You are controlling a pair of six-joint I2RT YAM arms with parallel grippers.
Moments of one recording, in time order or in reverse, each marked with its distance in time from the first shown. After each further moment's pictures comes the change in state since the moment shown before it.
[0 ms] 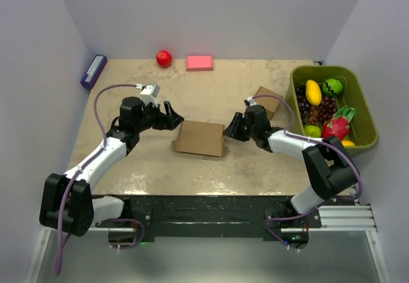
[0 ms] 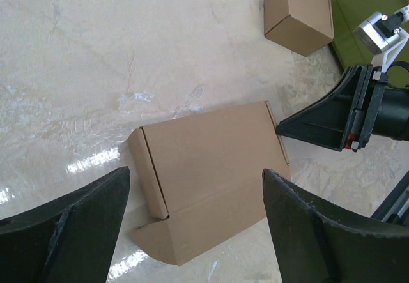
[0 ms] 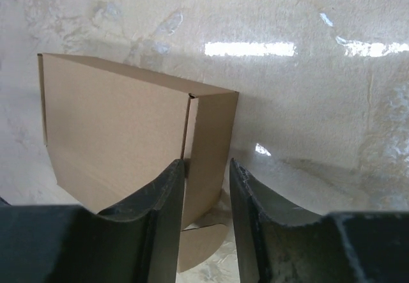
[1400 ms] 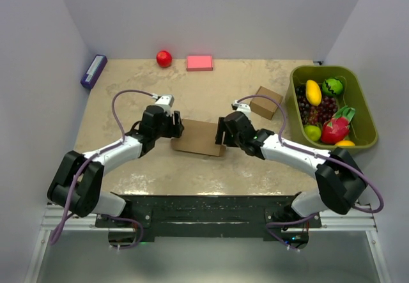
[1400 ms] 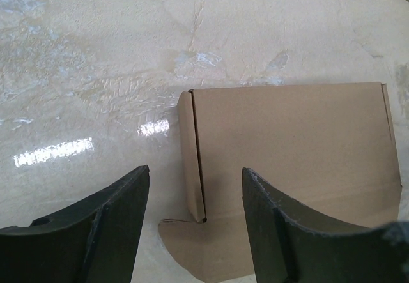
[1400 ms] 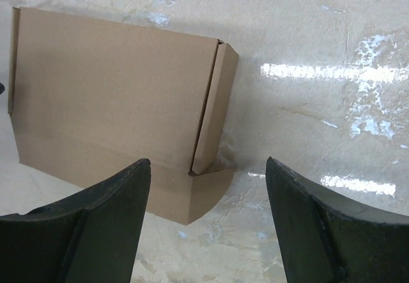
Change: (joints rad) left arm -0.172 0.167 -0.049 0.052 -0.396 0.055; right arm 0.287 -0.124 0.113 -0.329 0.448 0.002
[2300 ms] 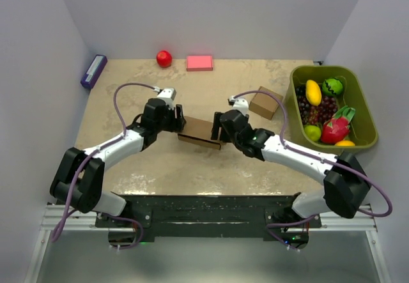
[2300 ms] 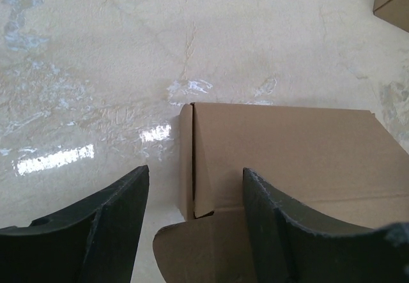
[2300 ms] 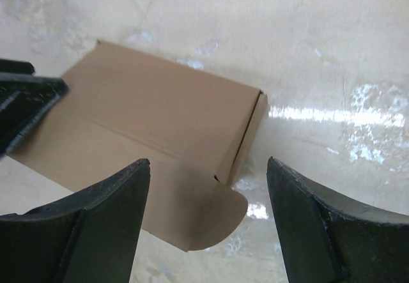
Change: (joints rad) left arm 0.000 0.041 0.114 -0.061 0.003 0.010; right arm 0.070 -0.046 0.084 -0.009 0.137 -0.030
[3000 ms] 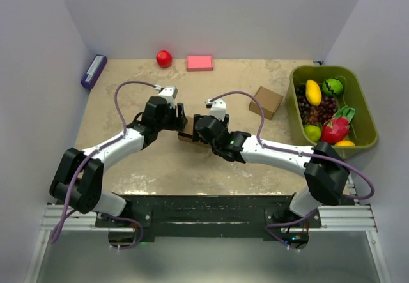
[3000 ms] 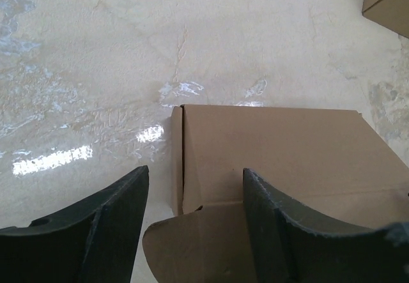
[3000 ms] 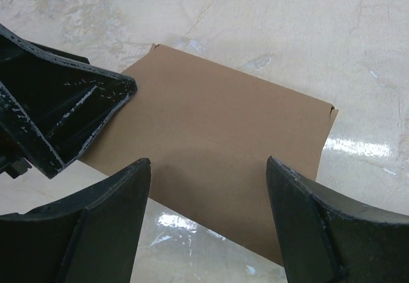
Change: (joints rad) left arm -0.013 -0.008 0.023 -0.032 0.003 -0.008; right arm 0.178 0.179 0.130 0.064 0.191 -0.002
